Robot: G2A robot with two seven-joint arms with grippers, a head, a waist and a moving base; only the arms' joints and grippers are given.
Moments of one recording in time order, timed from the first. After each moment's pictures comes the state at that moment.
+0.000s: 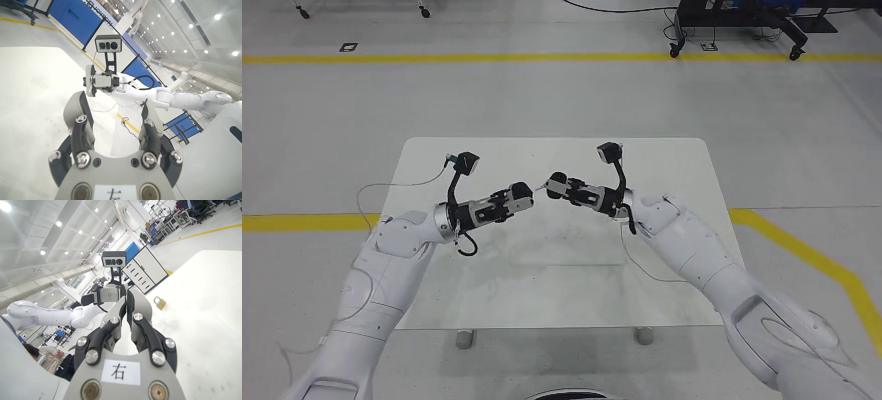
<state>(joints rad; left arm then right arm) 1.08 -1.12 -1.18 -1.27 -0.26 -0.78 -1.00 -0.78 -1.33 0.69 -0.79 0.29 -1.01 0.58</state>
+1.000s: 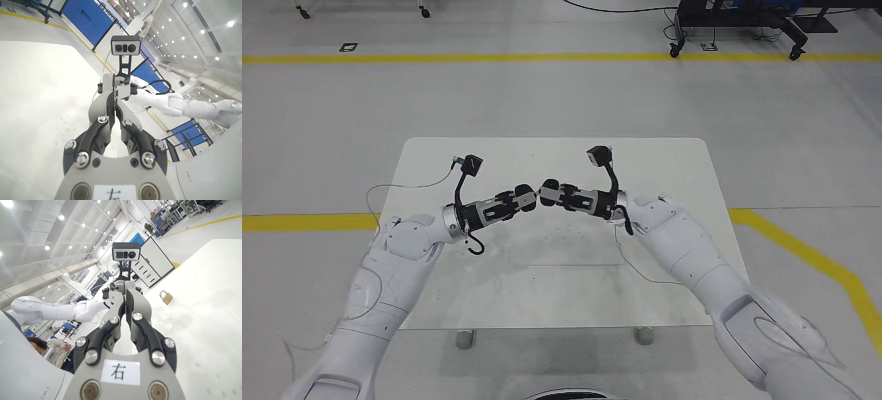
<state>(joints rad) 1.07 -1.12 -1.14 -1.25 -0.16 -0.75 -0.87 -0.79 -1.39 0.78 -0.76 0.31 -1.01 0.77</state>
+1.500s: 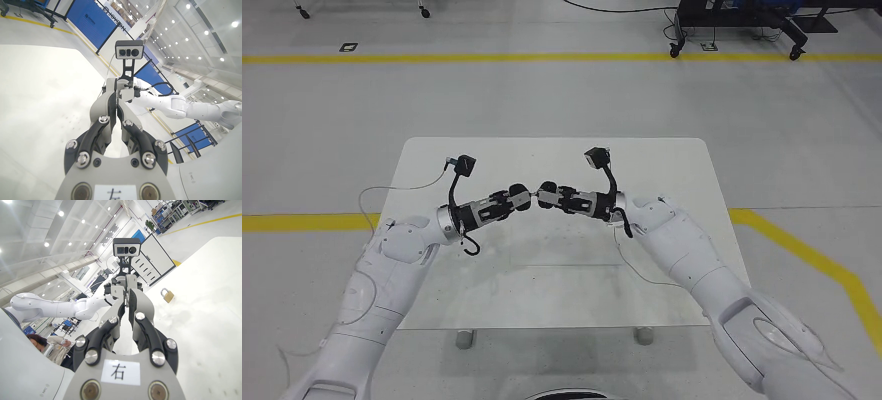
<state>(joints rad) 1.10 -1.10 -1.17 -1.28 -0.13 -0.75 -0.84 -0.81 -1.40 0.82 -0.77 0.28 -1.01 0.81</state>
